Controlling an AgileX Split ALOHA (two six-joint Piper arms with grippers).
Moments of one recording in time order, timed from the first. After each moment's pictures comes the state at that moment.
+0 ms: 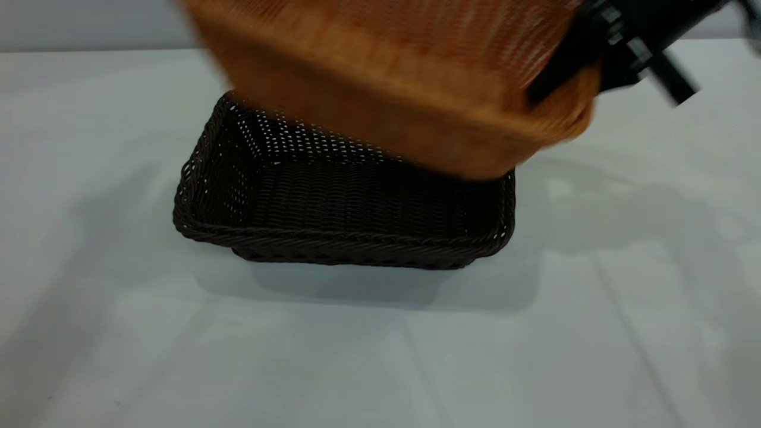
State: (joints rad) left arm -0.31 1.29 -1.31 0.23 0.29 0.62; right arm 0.11 2.11 -1.25 0.98 0.98 -0.39
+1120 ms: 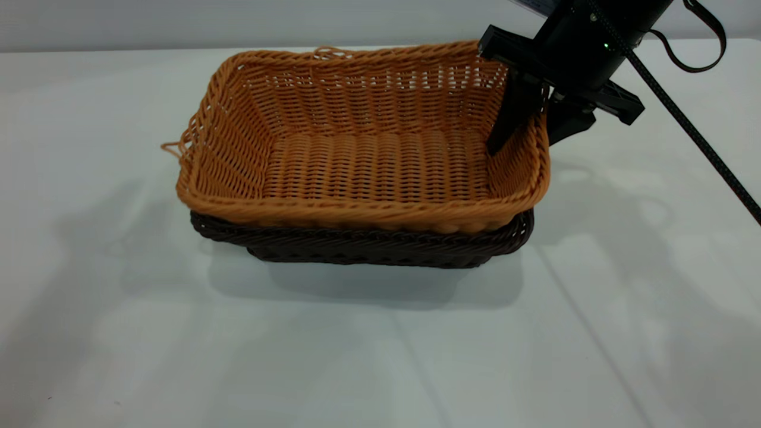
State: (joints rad) left arm -0.31 1.25 -1.31 0.22 0.40 0.60; right arm 0.24 2.22 -1.37 0.70 0.81 -0.22
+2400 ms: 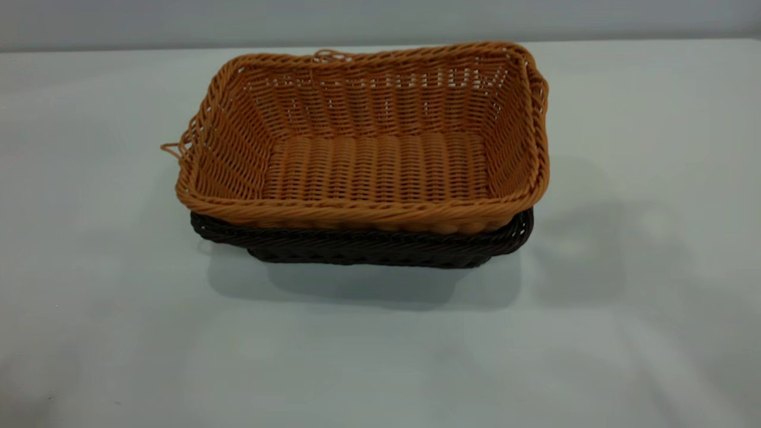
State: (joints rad) left arm -0.31 0.88 -1.29 0.04 1.17 0.28; right arm 0.25 1.39 -1.55 0.32 1.24 -0.07
